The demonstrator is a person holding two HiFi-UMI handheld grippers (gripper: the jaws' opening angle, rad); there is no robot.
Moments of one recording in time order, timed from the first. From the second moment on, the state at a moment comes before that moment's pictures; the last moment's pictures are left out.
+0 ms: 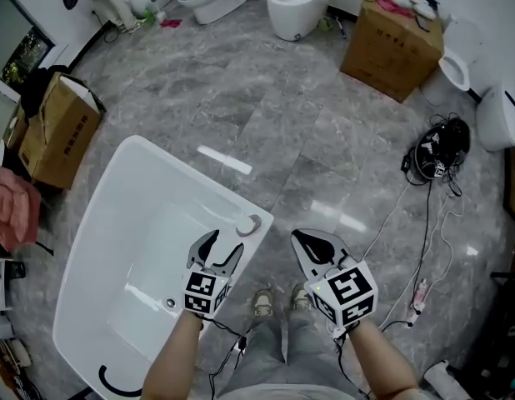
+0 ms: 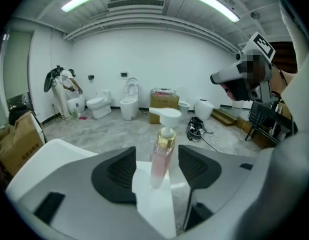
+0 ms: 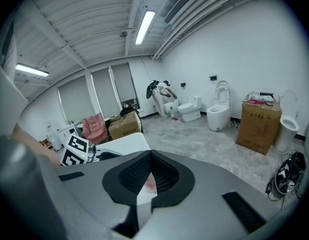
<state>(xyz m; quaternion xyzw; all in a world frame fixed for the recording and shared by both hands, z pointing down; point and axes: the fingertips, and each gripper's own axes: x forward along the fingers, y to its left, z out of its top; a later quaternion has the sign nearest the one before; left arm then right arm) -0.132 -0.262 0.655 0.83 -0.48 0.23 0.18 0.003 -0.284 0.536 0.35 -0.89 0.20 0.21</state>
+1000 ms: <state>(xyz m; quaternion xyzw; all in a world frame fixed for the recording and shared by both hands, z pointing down) -0.167 -0.200 0.359 0.80 -0.57 0.15 0.06 0.000 -0.199 0.281 0.35 -0.93 0.07 0.10</state>
